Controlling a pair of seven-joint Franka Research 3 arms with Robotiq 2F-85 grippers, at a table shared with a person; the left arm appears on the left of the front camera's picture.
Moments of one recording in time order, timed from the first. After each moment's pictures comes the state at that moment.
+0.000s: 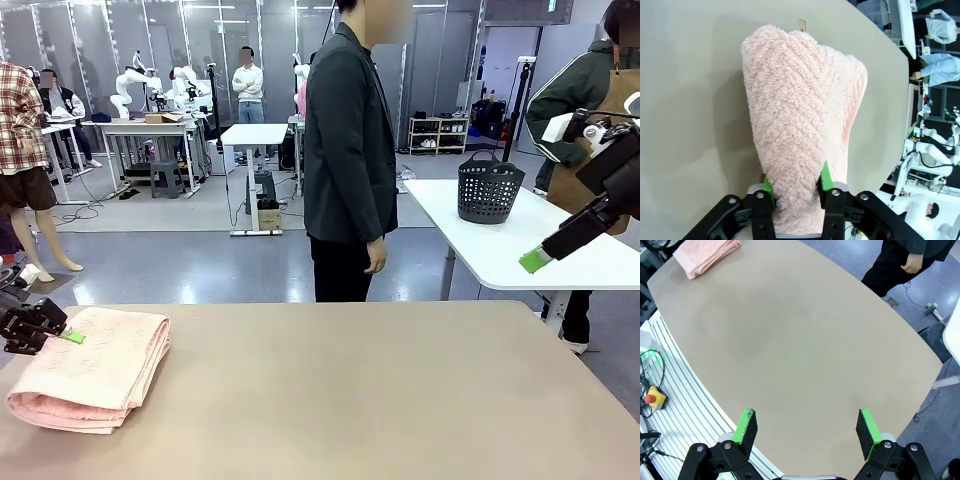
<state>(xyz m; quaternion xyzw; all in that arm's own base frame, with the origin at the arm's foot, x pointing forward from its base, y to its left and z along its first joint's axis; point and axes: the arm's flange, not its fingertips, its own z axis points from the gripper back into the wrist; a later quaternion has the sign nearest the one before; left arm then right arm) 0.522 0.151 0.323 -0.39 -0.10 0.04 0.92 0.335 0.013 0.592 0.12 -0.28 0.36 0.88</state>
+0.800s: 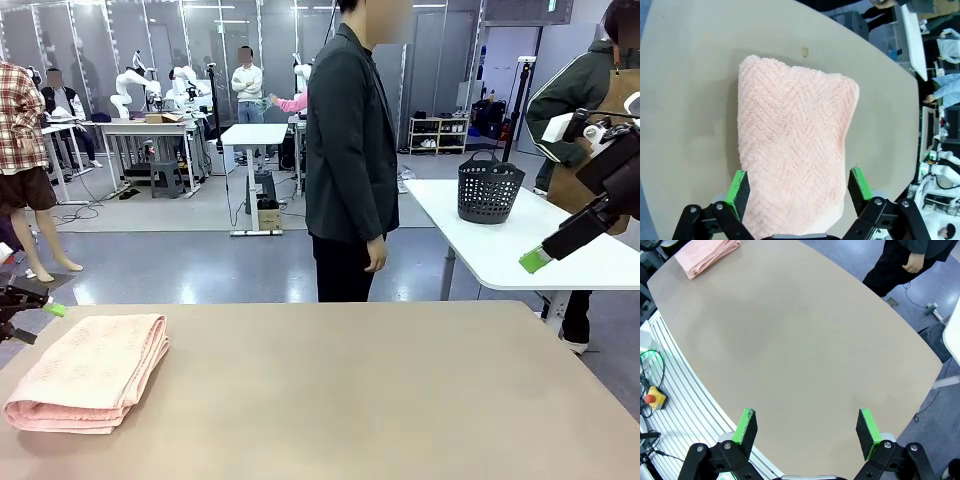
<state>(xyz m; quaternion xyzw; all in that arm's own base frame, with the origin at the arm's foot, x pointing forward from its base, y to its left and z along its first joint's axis) 0.493 0.160 0.372 -0.33 -0.18 0.06 0.92 0.335 0.013 0.592 0.12 -0.28 0.36 0.88</state>
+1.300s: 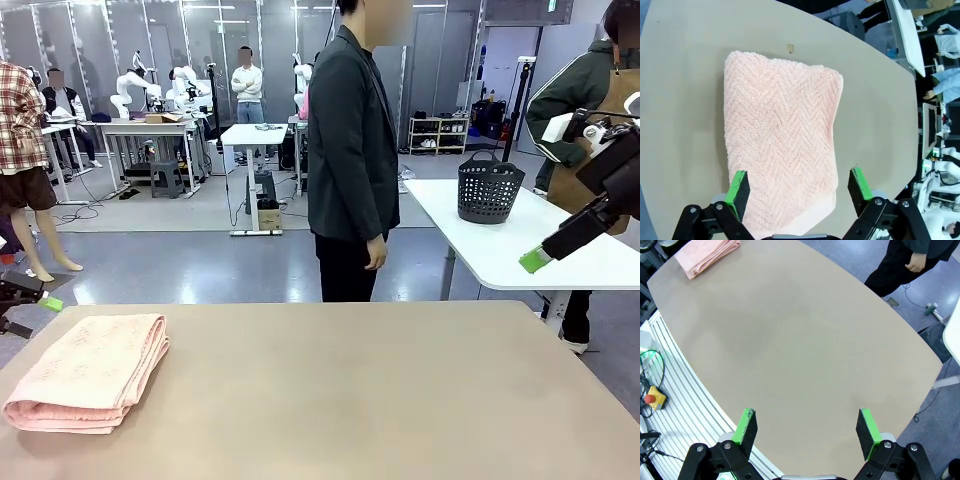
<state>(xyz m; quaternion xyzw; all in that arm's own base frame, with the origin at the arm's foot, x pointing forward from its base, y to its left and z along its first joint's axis) 0.474 0.150 0.390 -0.33 -0.19 0.05 0.92 0.335 0.014 0.592 0.12 -0.28 0.36 0.88</state>
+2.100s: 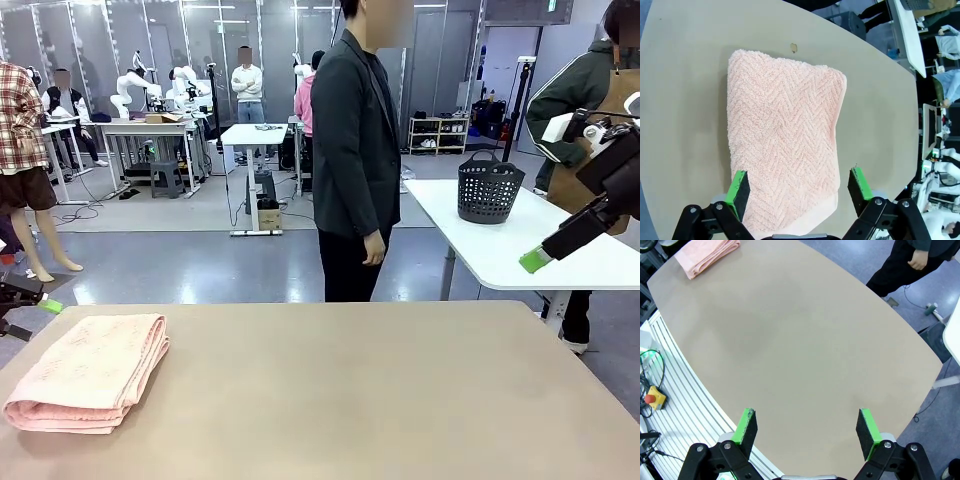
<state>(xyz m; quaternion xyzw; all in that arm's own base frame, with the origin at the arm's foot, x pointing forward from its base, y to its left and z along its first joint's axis) 0.475 0.152 0.386 -0.33 -0.19 0.05 0.92 0.335 0.014 0.592 0.12 -0.28 0.36 0.88</state>
